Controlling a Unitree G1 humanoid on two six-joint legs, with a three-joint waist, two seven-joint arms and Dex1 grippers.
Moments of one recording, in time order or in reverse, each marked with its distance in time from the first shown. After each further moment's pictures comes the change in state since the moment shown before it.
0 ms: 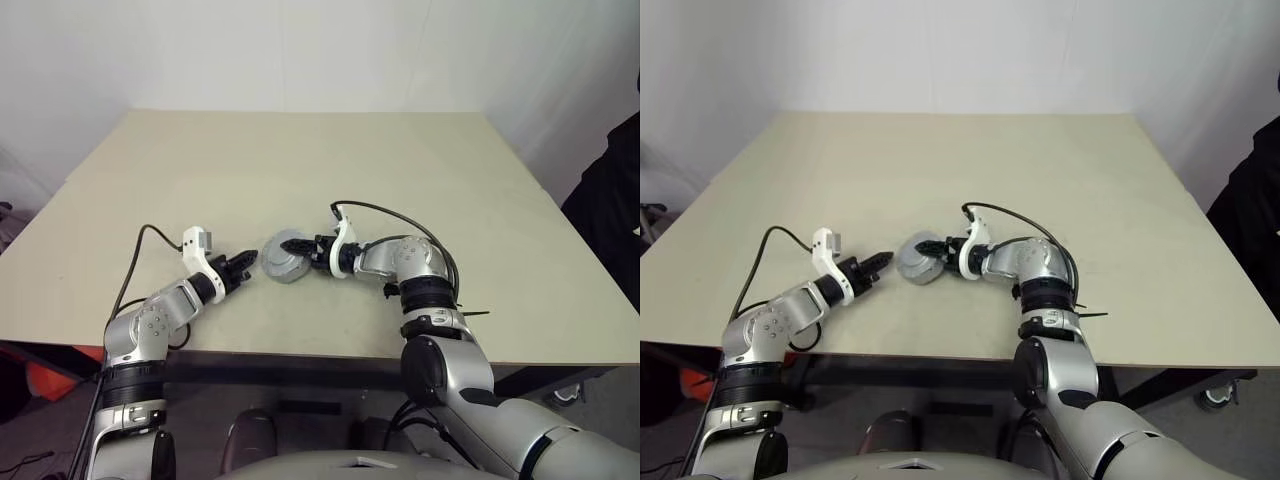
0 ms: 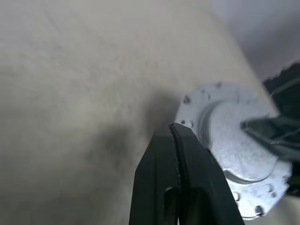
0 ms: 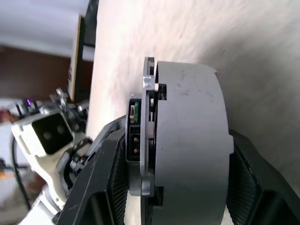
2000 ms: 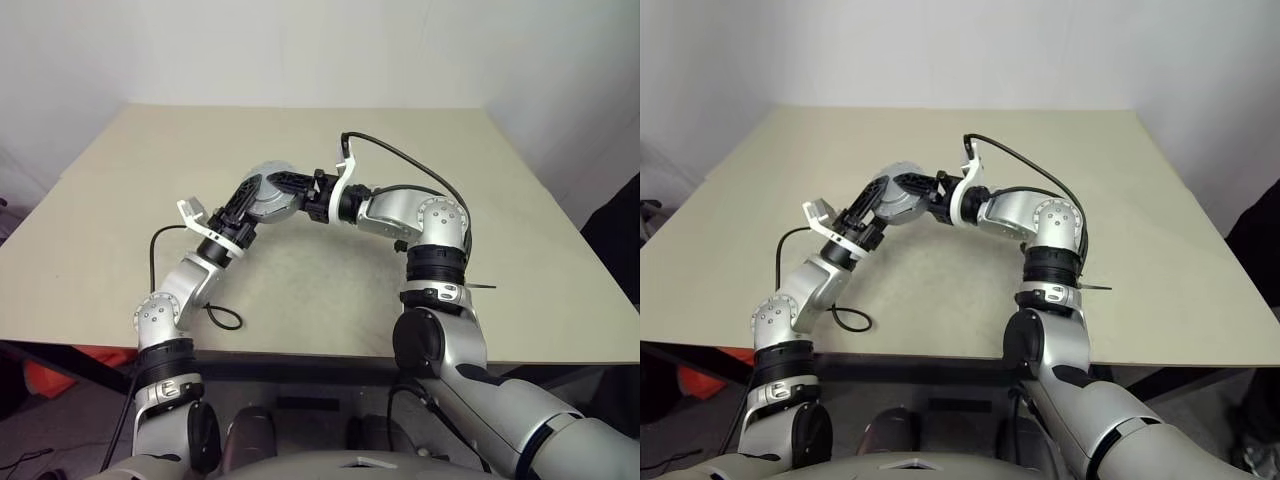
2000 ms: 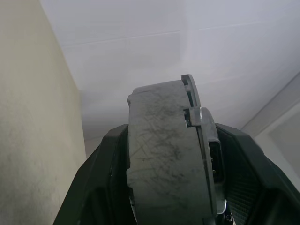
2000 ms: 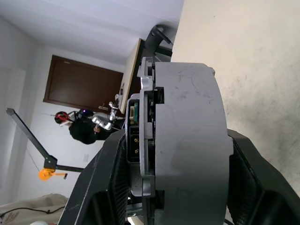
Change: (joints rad) left arm -0.122 -0.178 0.127 0.080 -0.791 0.013 0.239; right arm -0.135 0.044 -0.080 -0.212 0.558 0.134 -0.437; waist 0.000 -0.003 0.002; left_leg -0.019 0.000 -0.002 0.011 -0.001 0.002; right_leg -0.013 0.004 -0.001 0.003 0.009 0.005
